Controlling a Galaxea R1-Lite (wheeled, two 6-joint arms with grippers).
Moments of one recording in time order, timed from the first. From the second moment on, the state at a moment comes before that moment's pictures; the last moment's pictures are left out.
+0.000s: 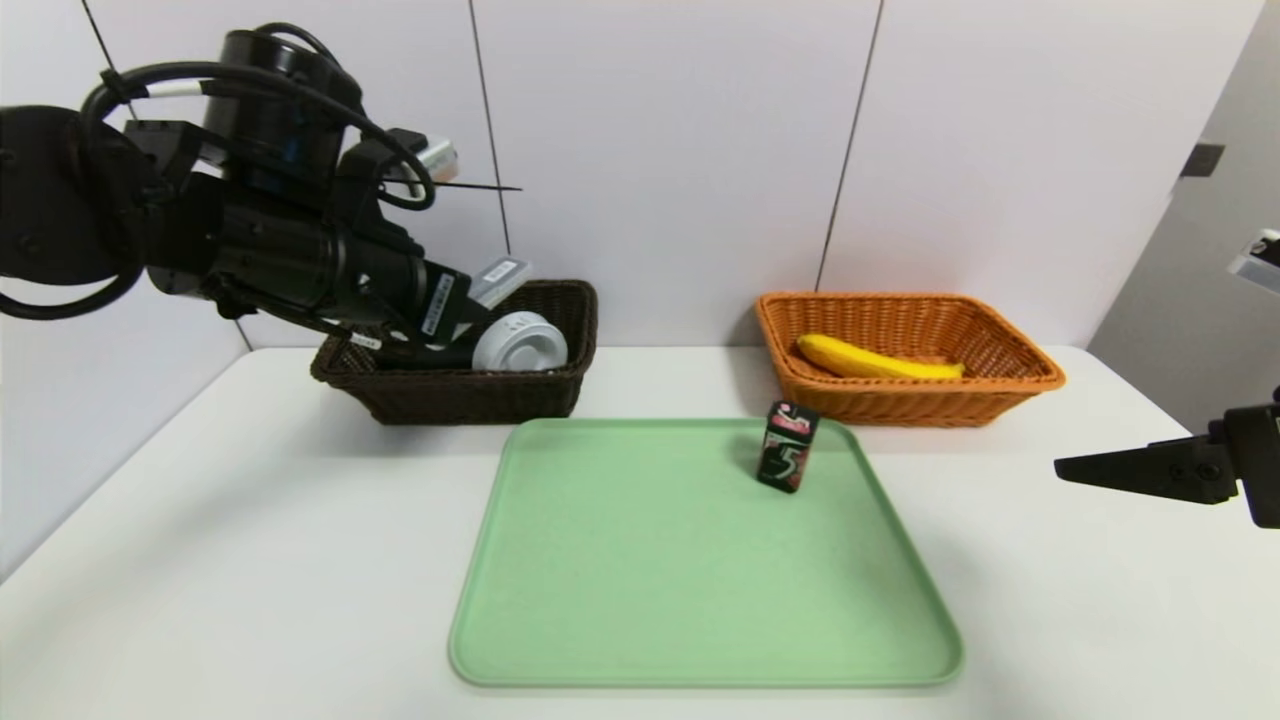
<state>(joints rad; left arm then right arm) -0.36 1.71 -1.53 0.34 -0.03 0.15 0.10 1.24 -1.09 0.58 0.26 -0.04</state>
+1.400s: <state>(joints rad) -0.02 2.17 -1.91 0.37 -0.36 0.51 0.10 1.27 -1.06 0.55 0.26 -0.04</state>
